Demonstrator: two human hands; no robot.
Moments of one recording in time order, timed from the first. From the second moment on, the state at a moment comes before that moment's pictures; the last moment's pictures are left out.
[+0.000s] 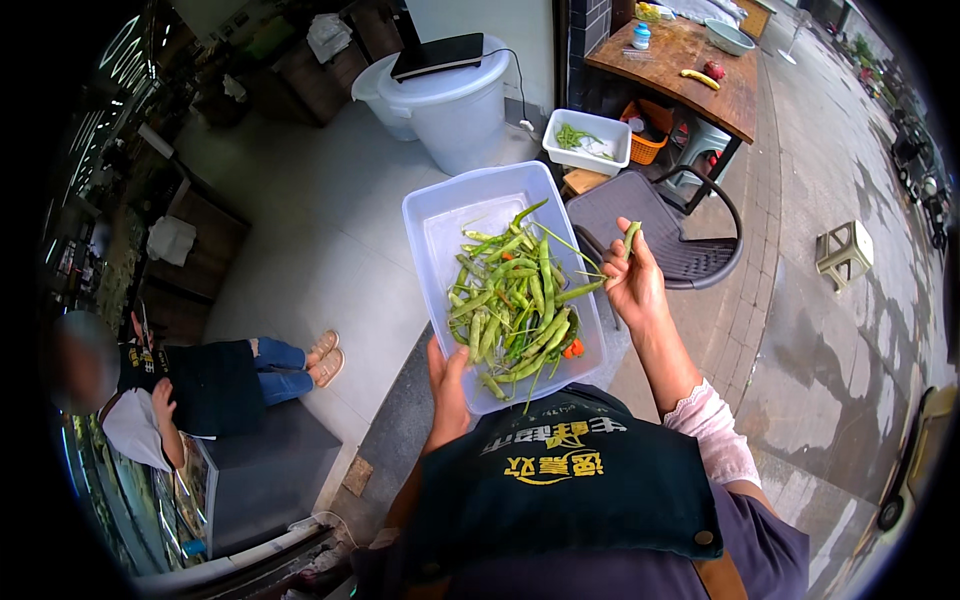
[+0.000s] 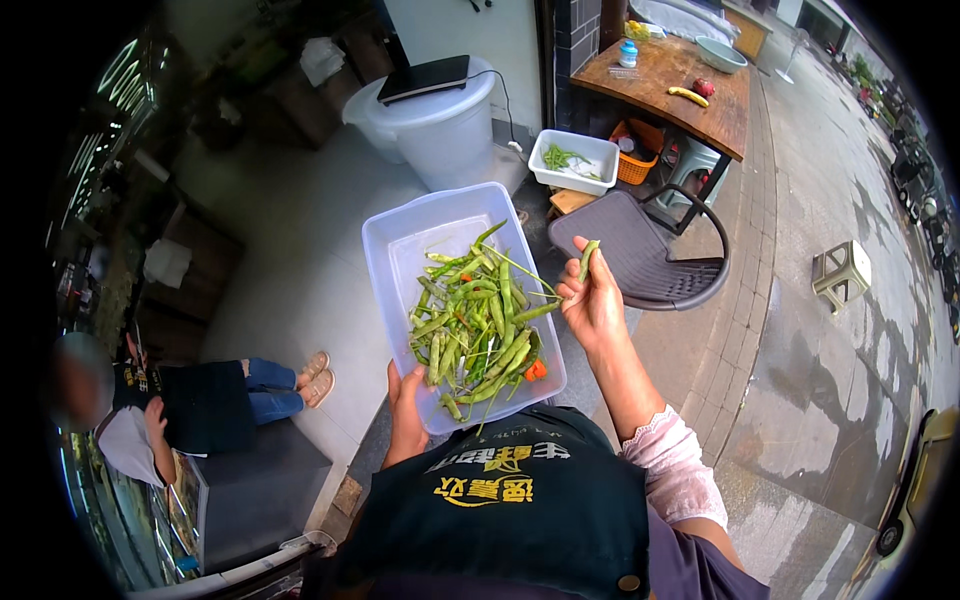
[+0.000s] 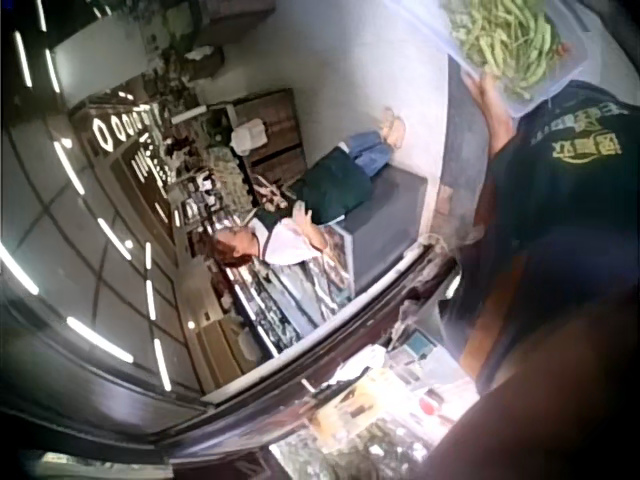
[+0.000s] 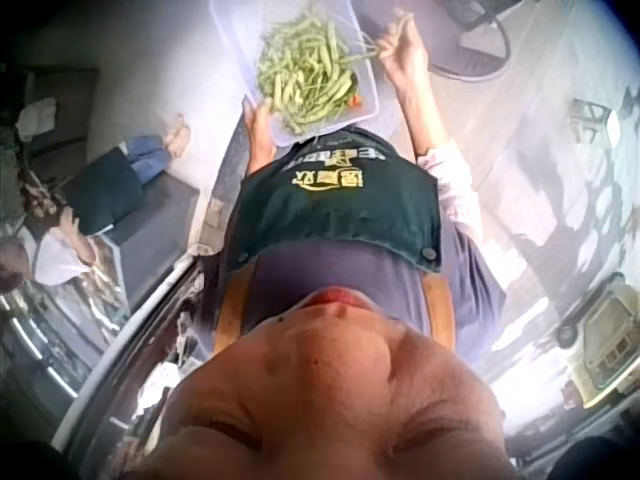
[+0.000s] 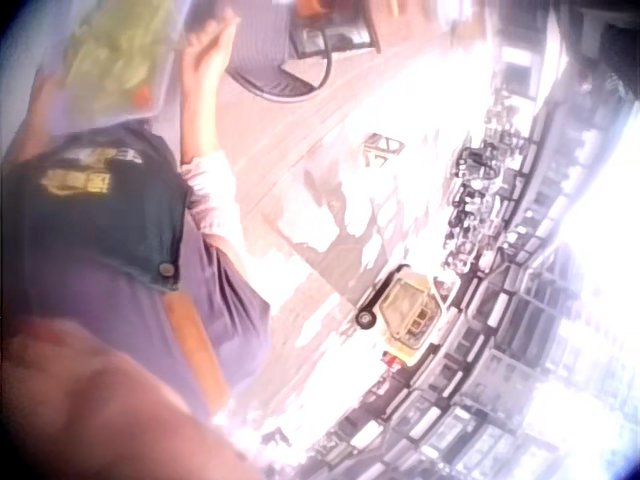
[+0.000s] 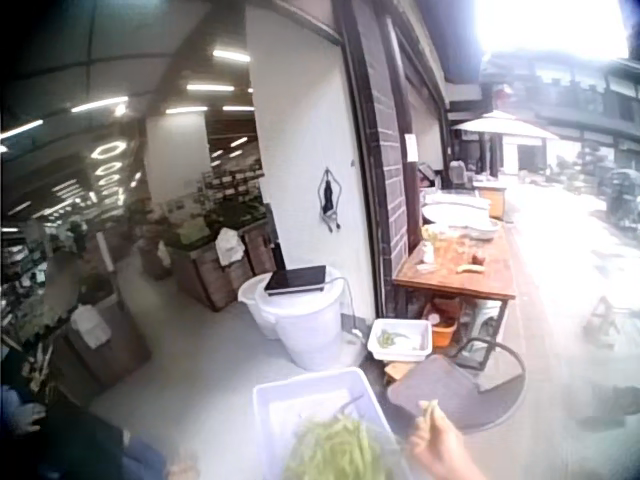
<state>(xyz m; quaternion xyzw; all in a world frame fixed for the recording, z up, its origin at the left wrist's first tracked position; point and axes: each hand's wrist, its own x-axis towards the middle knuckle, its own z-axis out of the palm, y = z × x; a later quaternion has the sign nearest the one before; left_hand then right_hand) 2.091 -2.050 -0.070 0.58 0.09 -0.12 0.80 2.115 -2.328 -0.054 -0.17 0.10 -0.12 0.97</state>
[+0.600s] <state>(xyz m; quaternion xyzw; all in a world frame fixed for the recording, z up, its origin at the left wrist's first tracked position) 2.452 -2.072 -0.109 0.53 0.22 -0.12 0.81 2.465 -2.431 -0.129 -0.08 0.27 -0.24 0.93</state>
